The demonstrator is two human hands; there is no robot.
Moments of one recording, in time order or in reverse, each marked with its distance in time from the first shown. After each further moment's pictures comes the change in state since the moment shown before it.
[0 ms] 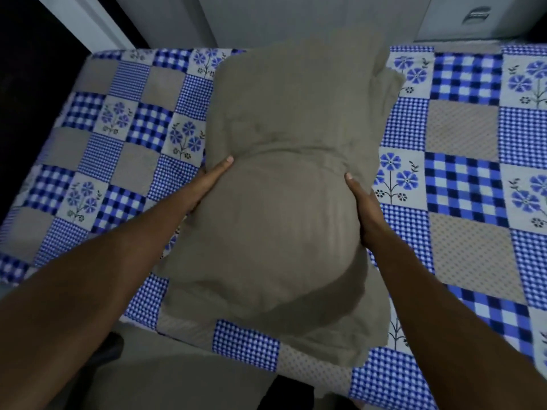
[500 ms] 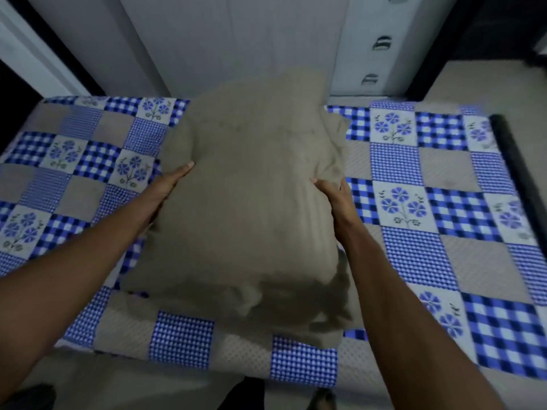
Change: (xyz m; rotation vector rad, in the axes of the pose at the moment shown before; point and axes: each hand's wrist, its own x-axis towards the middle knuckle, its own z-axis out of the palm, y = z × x) left_hand -0.115 0.093 0.085 -0.270 0.020 0.216; right_hand -0.117 -0.121 -0.101 -0.010 -0.125 -0.268
